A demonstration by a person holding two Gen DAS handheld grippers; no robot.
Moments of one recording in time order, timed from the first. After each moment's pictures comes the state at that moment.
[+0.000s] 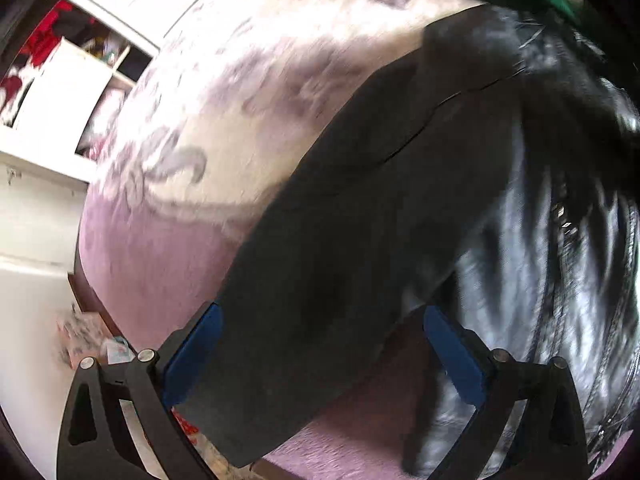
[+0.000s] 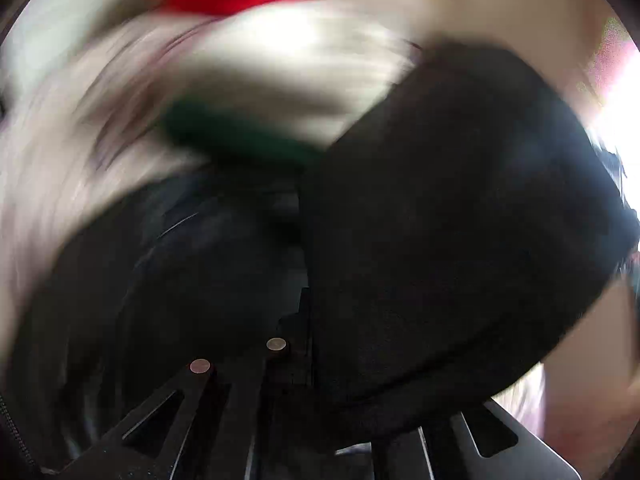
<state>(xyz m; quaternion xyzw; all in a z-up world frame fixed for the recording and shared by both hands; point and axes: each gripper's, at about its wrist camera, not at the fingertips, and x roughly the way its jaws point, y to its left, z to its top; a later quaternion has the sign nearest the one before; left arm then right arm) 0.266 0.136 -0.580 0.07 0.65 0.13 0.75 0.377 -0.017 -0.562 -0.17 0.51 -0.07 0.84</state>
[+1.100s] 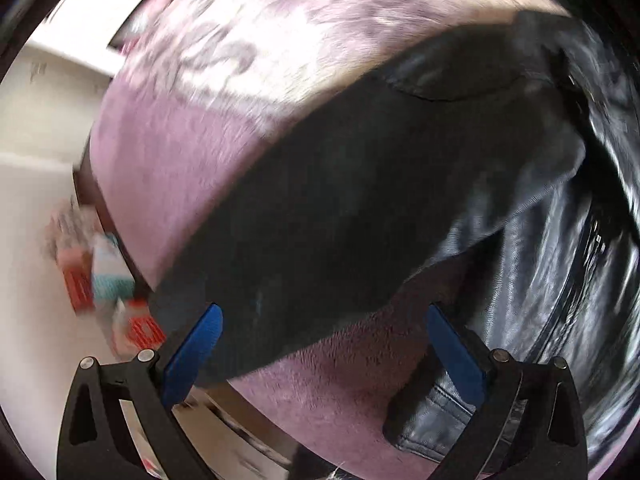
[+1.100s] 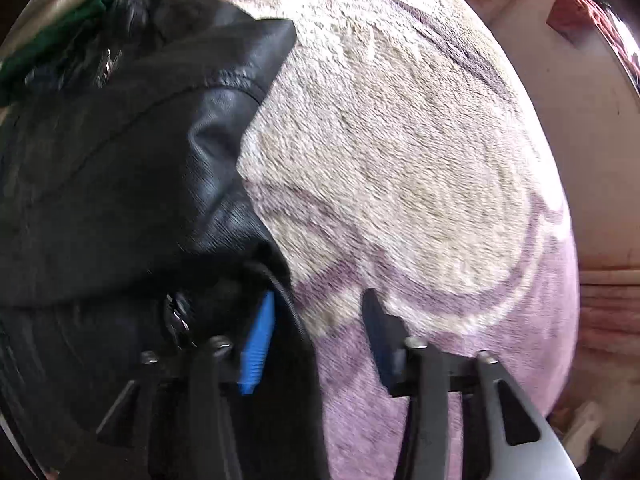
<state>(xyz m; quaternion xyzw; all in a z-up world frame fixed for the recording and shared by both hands) 0.240 0.144 -0.594 -0.06 0.69 0.25 0.67 0.206 -0.267 -0.611 0.07 0.68 -0.19 0.71</state>
